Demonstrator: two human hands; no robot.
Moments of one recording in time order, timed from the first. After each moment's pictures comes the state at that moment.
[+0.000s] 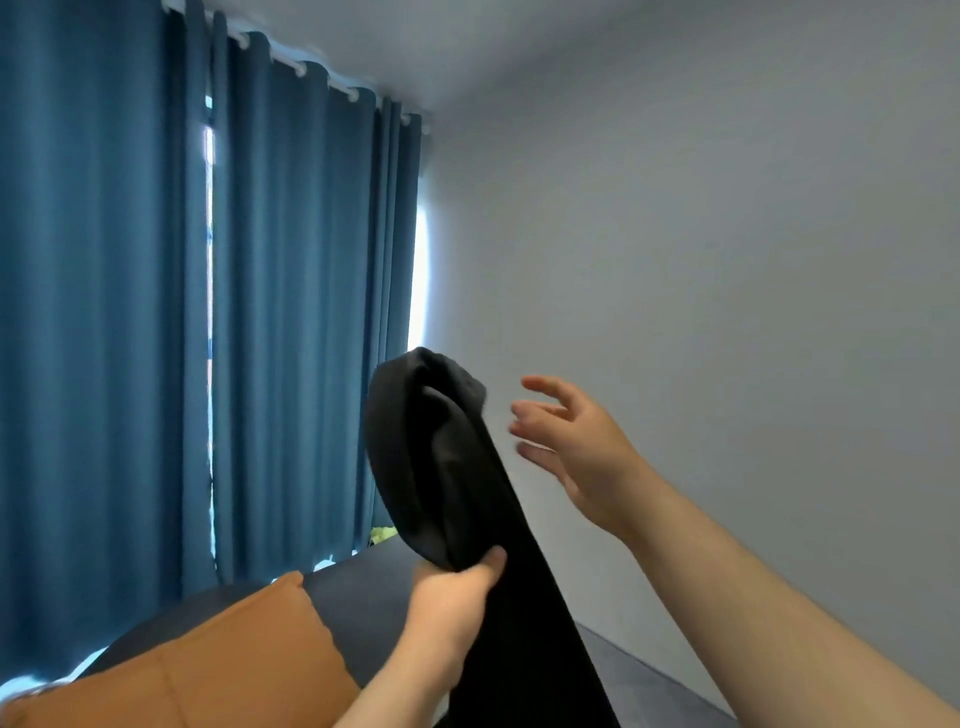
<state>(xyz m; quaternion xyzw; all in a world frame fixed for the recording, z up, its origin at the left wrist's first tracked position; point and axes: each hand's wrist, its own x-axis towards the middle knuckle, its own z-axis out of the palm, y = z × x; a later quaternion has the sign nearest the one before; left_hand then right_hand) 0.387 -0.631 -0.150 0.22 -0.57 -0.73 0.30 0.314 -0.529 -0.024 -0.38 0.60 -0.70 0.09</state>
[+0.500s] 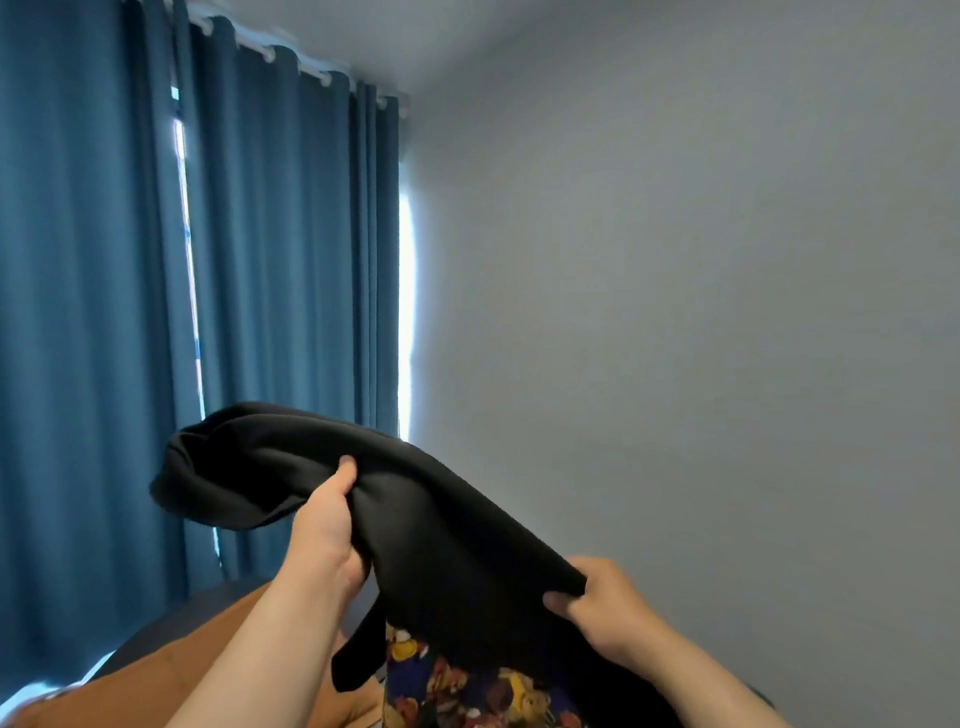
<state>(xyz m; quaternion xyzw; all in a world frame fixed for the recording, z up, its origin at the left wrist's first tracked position) 0.407 -0.719 -0.108 0.22 -0.35 -0.85 0.33 0.279 -0.491 -0.186 -0.31 0.84 -0.44 0.08</state>
